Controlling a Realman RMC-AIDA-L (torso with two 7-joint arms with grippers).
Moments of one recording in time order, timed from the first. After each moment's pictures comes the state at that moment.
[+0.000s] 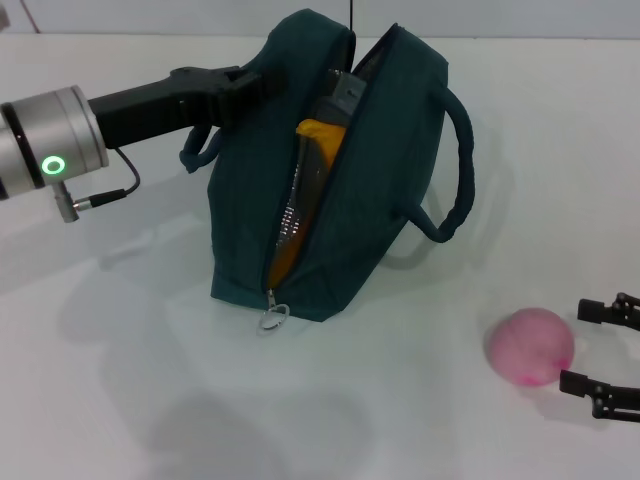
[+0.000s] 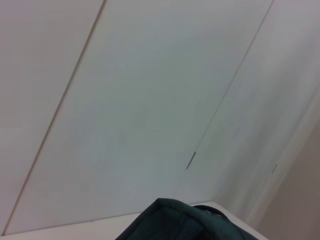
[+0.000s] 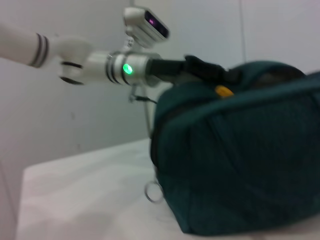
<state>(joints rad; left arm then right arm) -0.56 -2.07 0.84 0.65 1.63 1.38 -1.65 0.20 1.99 -0.89 -0.63 -1.73 -1.68 0.99</state>
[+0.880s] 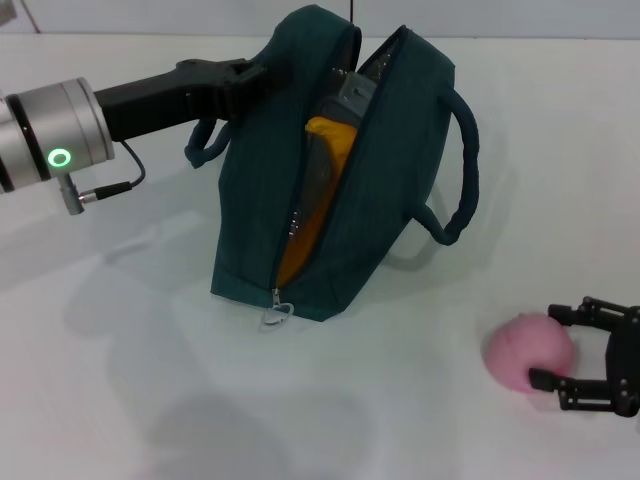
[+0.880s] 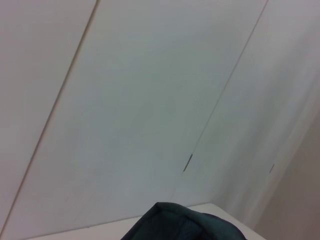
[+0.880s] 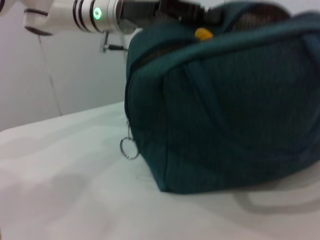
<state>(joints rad) -0.57 -2.07 0.84 0.65 1.63 1.37 -1.64 0.30 2.00 -0.90 -0.53 -1.82 -1.53 1.00</state>
